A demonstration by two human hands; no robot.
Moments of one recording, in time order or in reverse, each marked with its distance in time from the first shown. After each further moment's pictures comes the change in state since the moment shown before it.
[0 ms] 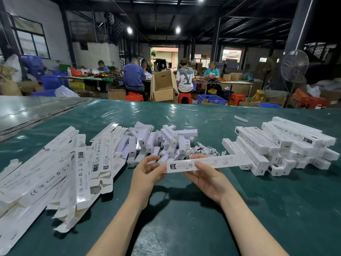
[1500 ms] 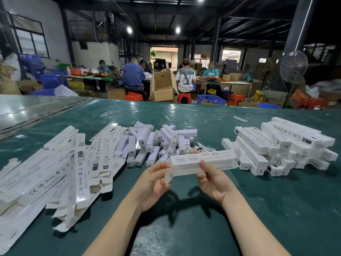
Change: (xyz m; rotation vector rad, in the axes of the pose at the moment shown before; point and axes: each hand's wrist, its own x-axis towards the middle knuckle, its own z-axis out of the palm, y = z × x) left_hand -0.011 0.013 0.003 -0.359 -0.326 -0.395; right_hand -0.009 -0.007 0.006 0.235 -0.044 0.146
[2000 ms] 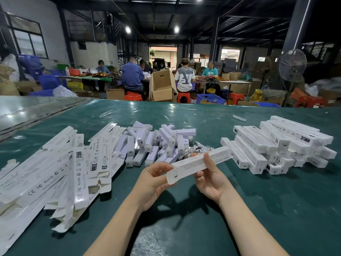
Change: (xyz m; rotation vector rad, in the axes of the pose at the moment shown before) left_hand 0.005 -0.007 -0.002 0.221 -0.011 0.193; right_hand 0.005 0.001 0.002 0.064 0.047 0.007
